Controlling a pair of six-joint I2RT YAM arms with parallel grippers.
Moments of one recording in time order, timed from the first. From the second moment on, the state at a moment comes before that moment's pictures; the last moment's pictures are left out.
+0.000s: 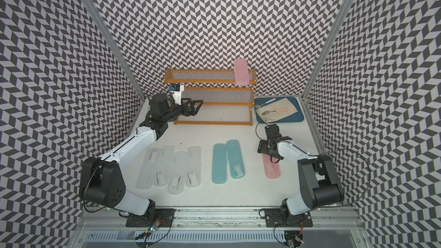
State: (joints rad) left arm -0.25 1.52 1.15 0.16 0.46 -0.28; right arm 0.19 1.51 0.78 -0.46 0.07 0.49
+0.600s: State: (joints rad) left arm -0.26 1.53 1.15 0.16 0.45 -0.28; right arm 0.28 1.60 0.86 -0.39 0.00 0.52
